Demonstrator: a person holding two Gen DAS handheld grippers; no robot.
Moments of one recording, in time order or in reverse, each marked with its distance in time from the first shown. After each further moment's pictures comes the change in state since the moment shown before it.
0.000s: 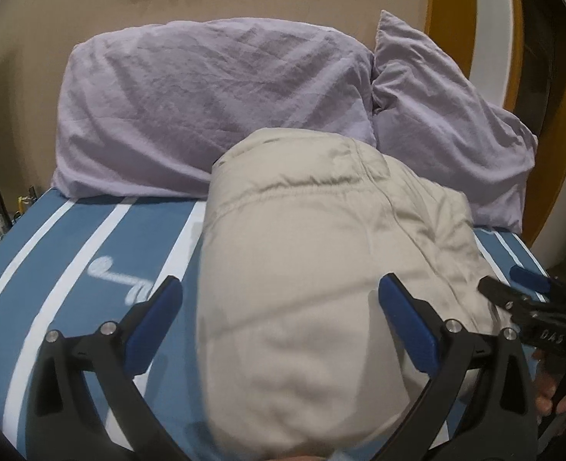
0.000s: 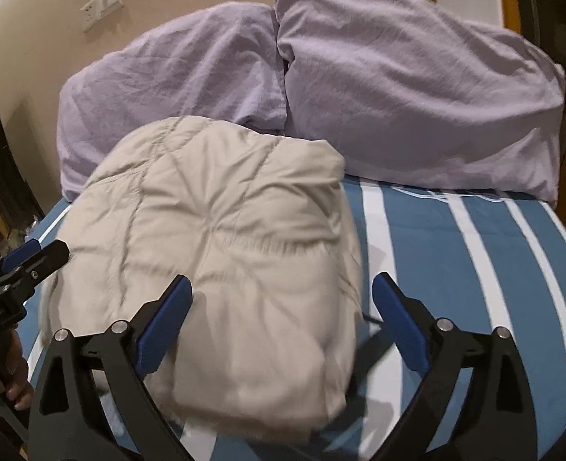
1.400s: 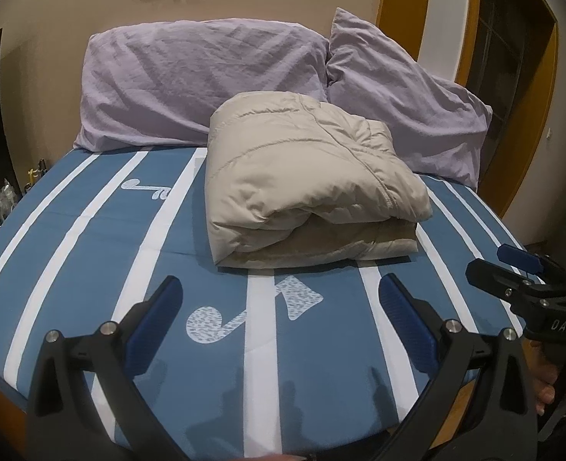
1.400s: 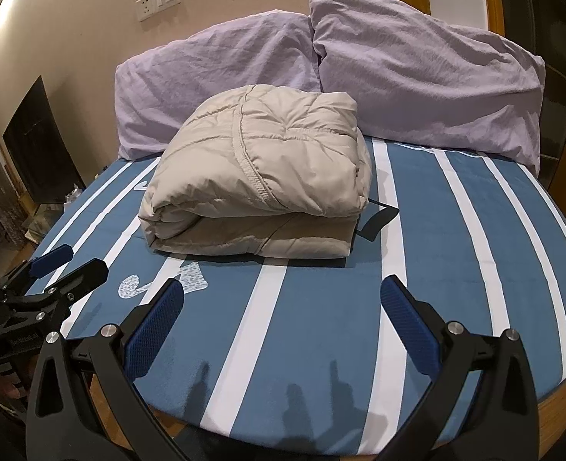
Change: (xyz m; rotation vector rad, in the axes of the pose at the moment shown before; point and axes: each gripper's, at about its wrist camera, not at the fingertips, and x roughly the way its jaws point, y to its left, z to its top) left arm -0.135 -0.024 -0.097 0.014 0.059 -0.057; right arm -0.125 0.035 -0.088 -0.022 0.040 0.066
